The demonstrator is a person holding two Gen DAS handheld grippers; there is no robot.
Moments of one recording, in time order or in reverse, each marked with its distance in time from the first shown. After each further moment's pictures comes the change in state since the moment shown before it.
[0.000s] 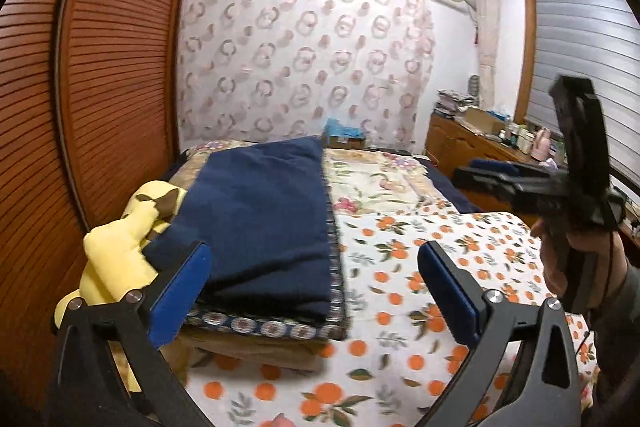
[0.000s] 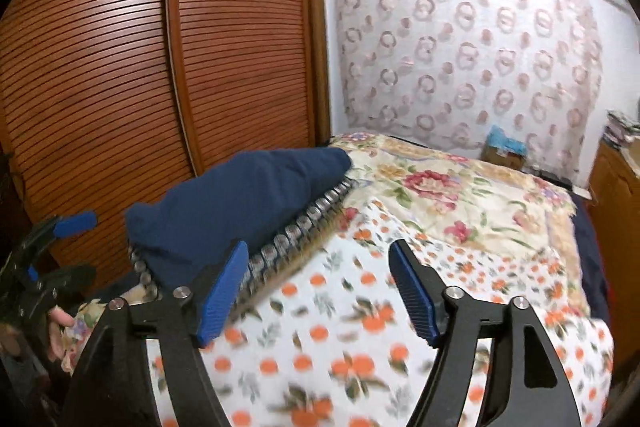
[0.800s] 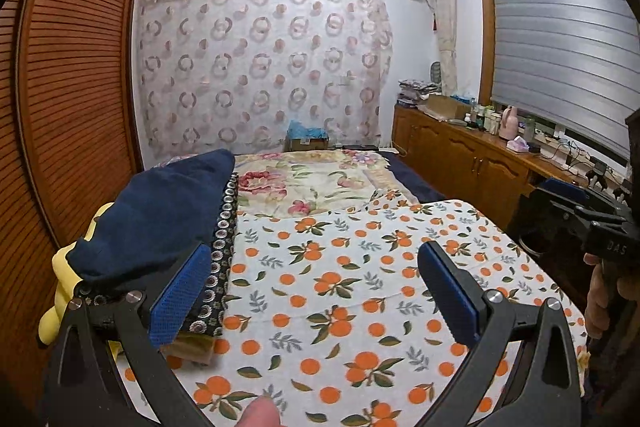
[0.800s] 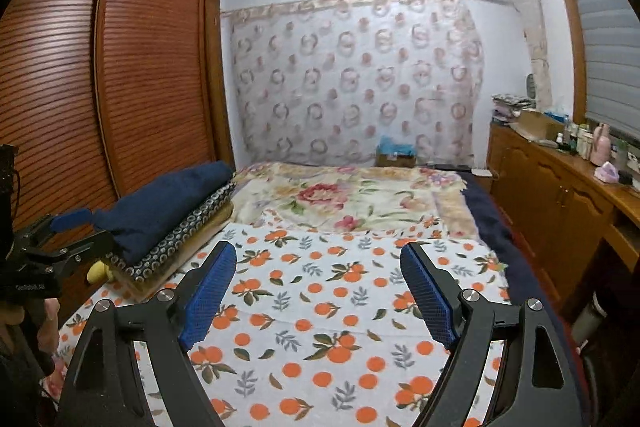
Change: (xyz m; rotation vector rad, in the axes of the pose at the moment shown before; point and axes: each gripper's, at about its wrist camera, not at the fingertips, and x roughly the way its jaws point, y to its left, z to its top) left arm -0.020 -0.117 0.006 0.099 -0.009 -0.067; right arm -0.158 0.065 -0.055 0.170 -0.151 -0.332
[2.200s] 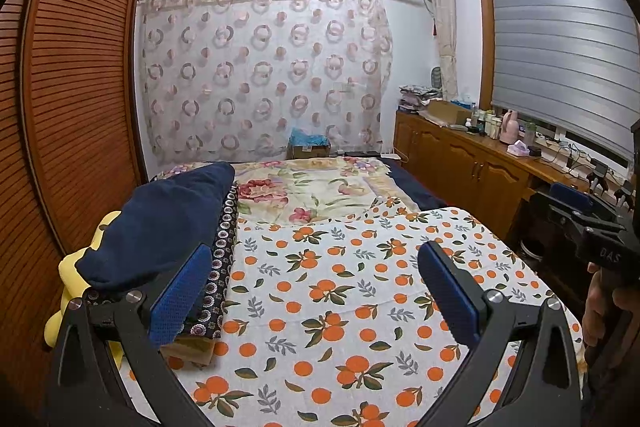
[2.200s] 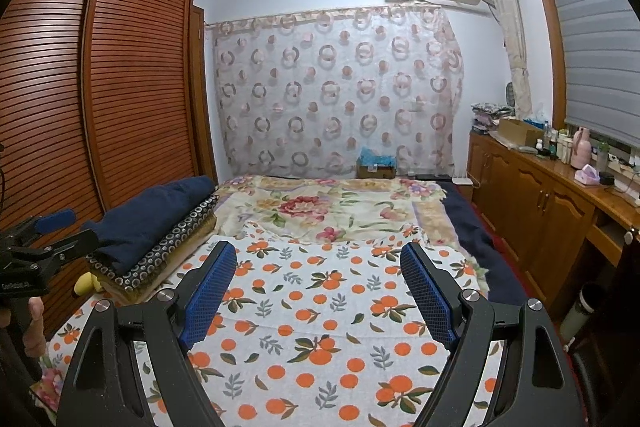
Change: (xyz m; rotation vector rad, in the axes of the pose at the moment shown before) left arm -0.010 -0.011 0.009 0.004 -0.016 0.000; right arm -0.027 -0.012 -0.019 0.012 -0.032 -0.056
